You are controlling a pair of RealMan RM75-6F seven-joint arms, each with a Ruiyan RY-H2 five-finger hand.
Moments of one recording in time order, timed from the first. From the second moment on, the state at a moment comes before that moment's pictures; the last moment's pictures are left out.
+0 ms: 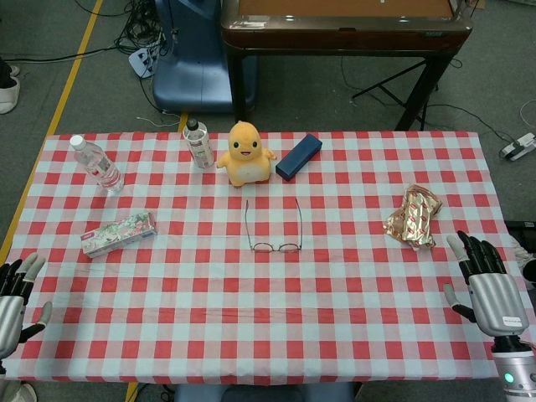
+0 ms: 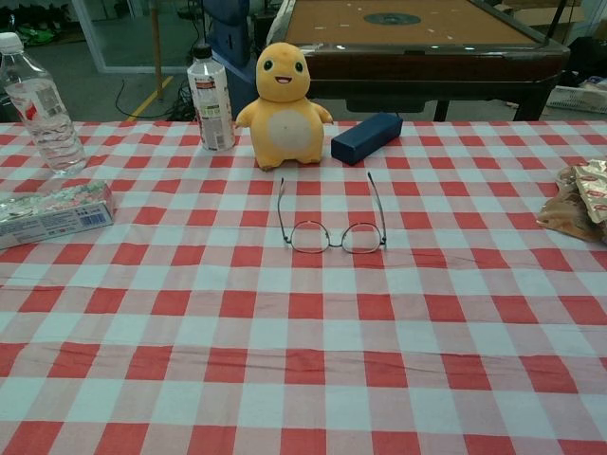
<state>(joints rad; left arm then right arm) -0.04 -1.11 -0.02 -1.58 1.53 1.53 0.06 0.06 -1.08 0.04 -1.72 -1.54 1.49 -0.12</state>
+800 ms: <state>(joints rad) -0.04 -1.11 -0.02 -1.57 1.53 1.54 0.06 0.09 -1.08 0.06 -1.73 -1.56 1.48 -0.14</state>
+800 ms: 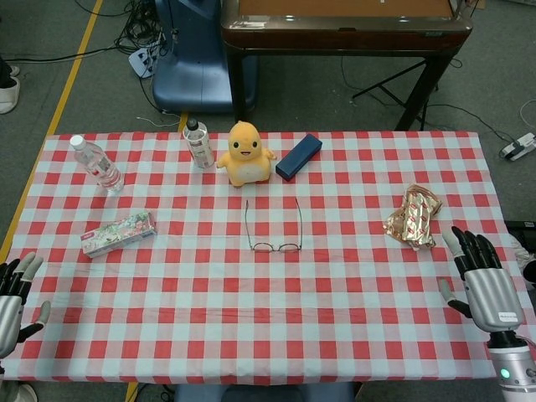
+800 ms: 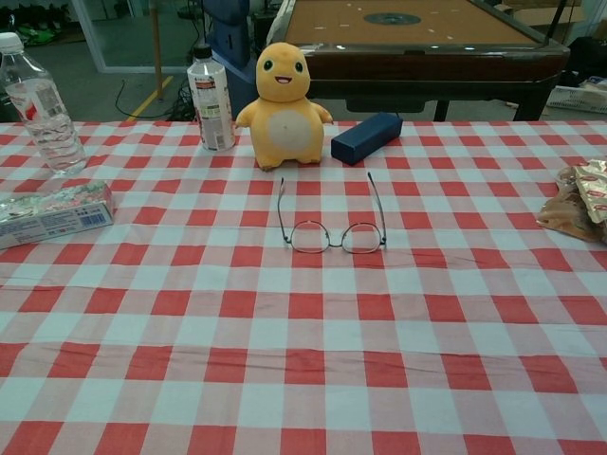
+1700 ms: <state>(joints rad) -0.02 -1.11 -0.01 -1.57 1.52 1.54 0.05 0.55 -1.24 0.16 -1.79 -1.29 0.85 -0.25</state>
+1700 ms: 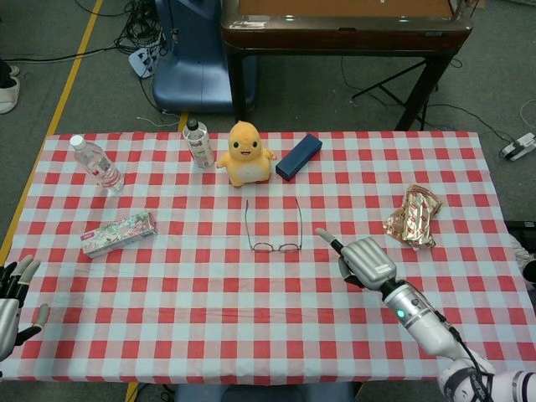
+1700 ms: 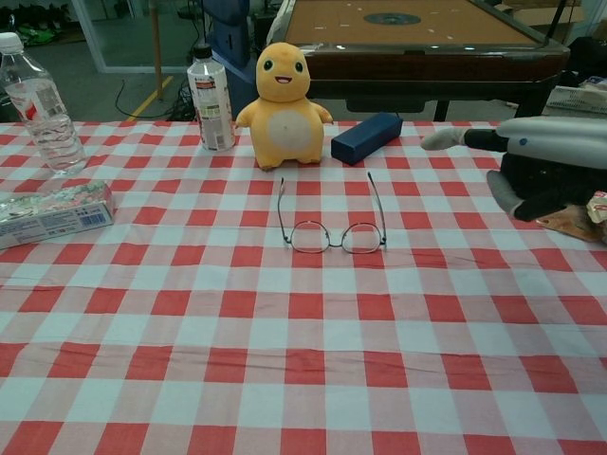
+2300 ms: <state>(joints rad) -0.01 -1.10 -0.01 -1.56 1.50 1.54 0.04 0.80 -1.51 0.15 -1.54 -0.91 0.69 -0.40</state>
